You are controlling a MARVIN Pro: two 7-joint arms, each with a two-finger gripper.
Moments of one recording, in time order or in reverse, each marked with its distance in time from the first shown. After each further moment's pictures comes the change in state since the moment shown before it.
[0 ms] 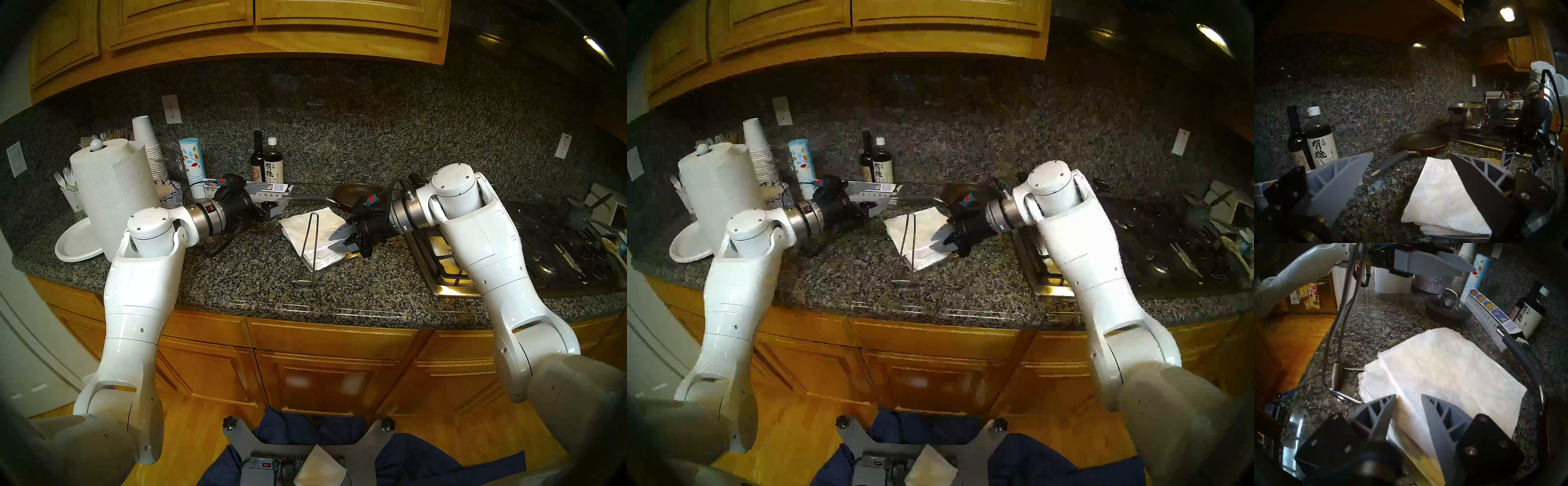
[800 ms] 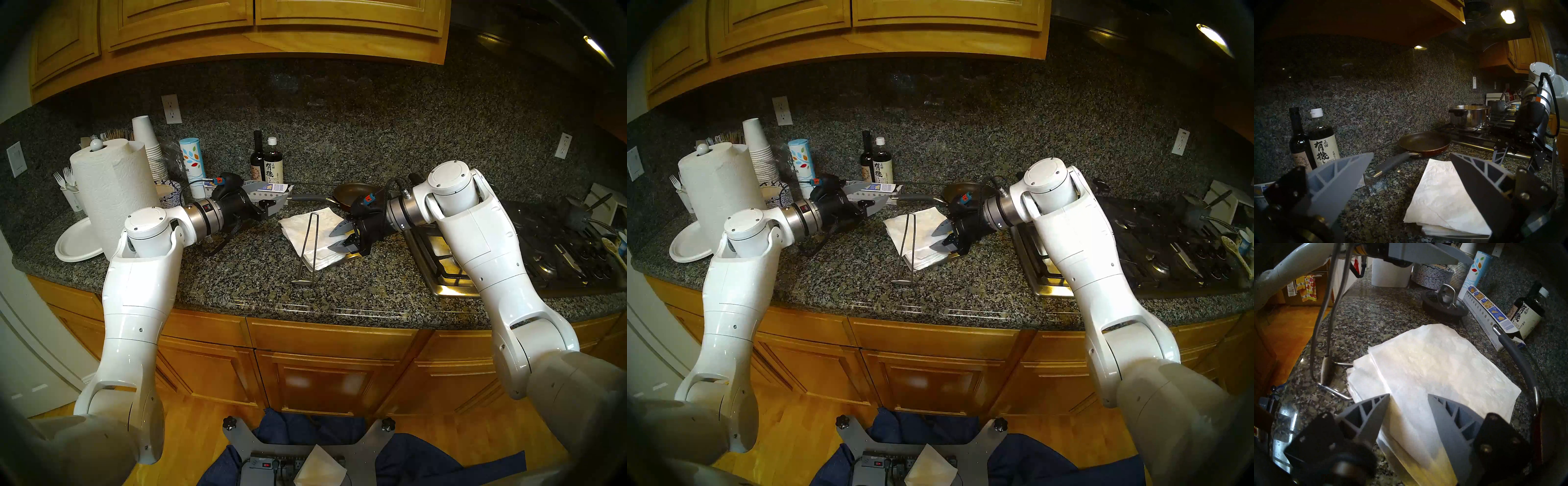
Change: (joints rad) left arm 0.002 -0.004 -0.021 -0.003 -0.001 0.001 -0.010; right arm 0.019 -0.011 -0.020 0.013 -0.050 -0.022 -0.017
